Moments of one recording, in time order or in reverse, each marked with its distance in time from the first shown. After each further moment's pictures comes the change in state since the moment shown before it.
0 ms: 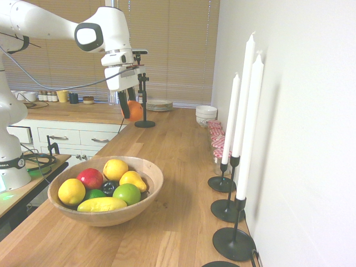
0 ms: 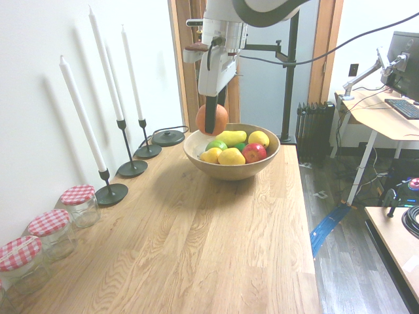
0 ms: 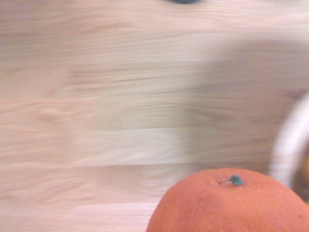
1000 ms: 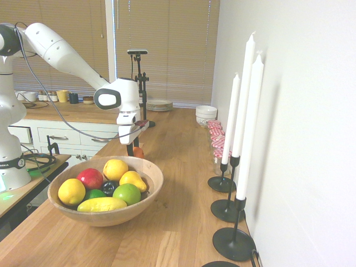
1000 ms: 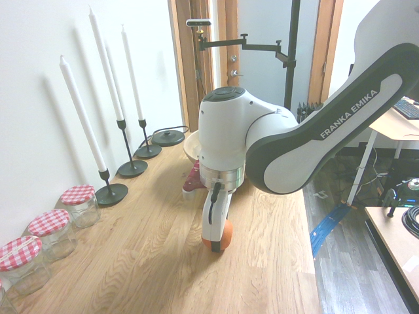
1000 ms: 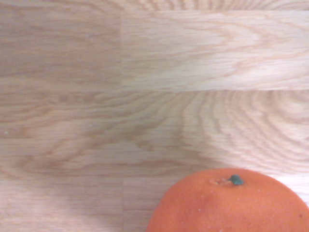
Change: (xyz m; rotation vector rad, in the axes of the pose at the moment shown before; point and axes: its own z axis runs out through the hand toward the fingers) arm -0.100 -0.030 0.221 -0.085 -0.055 -0.011
